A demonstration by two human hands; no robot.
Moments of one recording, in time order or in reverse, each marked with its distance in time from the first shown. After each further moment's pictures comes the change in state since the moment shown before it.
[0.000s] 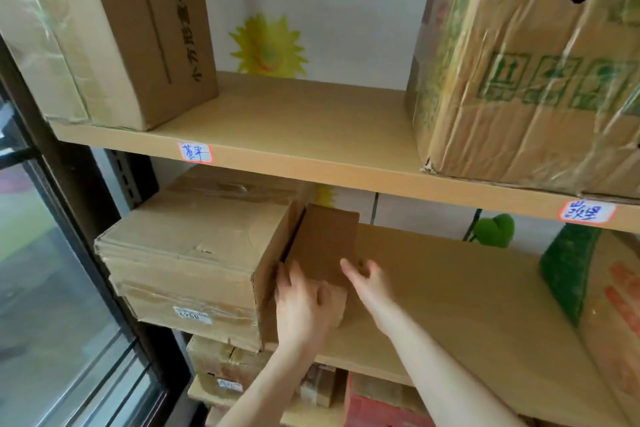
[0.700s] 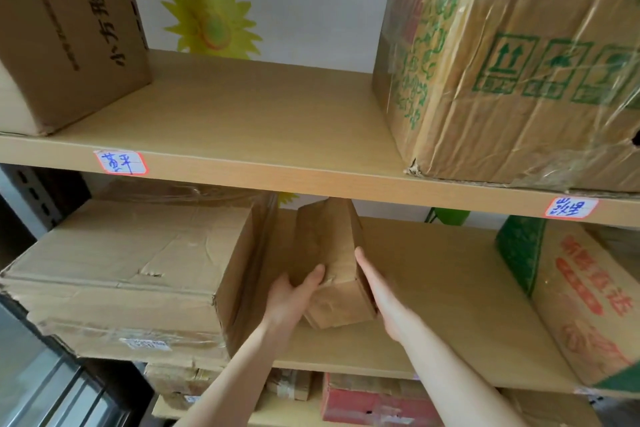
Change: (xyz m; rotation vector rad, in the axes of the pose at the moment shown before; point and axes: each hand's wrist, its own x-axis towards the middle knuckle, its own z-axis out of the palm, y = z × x) left_hand 0.035 0.015 0.009 -0.512 -0.337 -0.250; right_hand 0.012 0.022 -0.036 0.305 0.018 0.299
